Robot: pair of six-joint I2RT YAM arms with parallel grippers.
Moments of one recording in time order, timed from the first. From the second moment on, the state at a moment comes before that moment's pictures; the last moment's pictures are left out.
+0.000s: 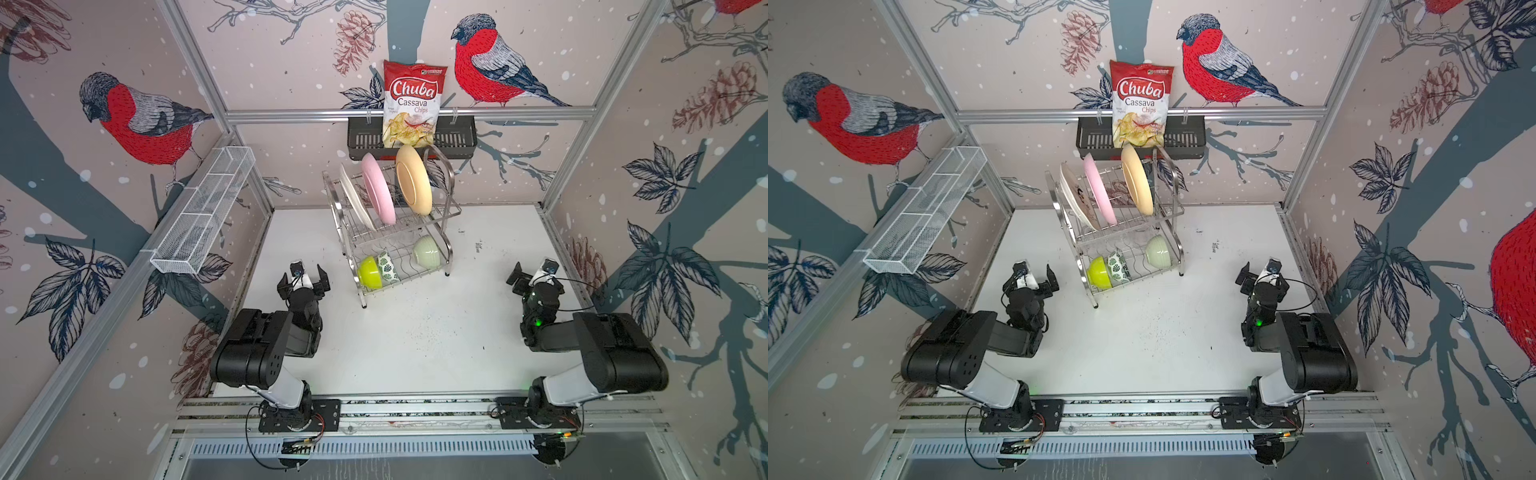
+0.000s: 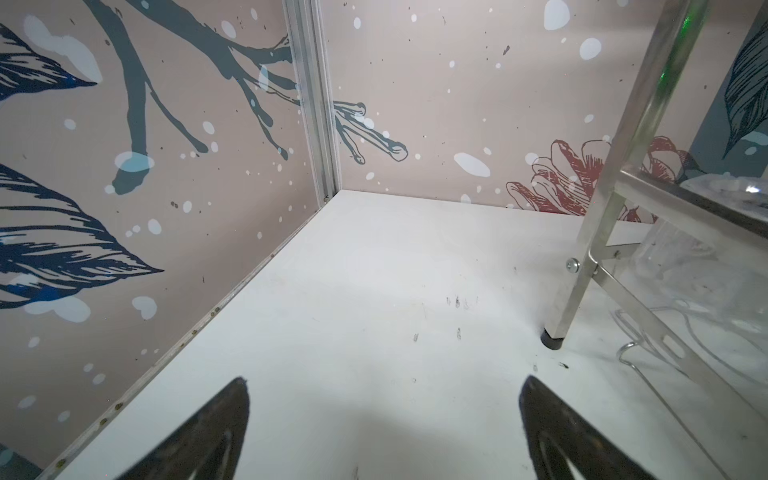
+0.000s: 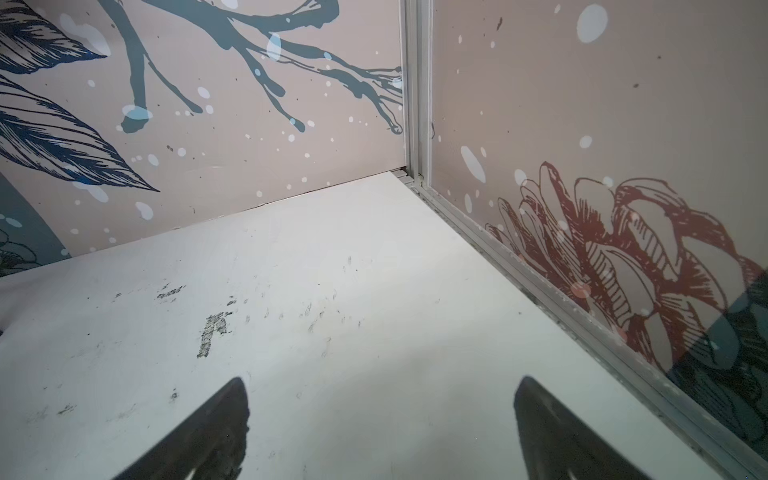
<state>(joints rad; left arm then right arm) -0.09 1.57 0.21 1.25 -0.39 -0.02 0.04 1.50 0.23 1.11 0.31 0.11</state>
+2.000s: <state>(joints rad) -0.15 0.85 0.84 -0.28 -0.45 -0.76 0.48 0.80 0.74 -0.43 0.54 0.49</state>
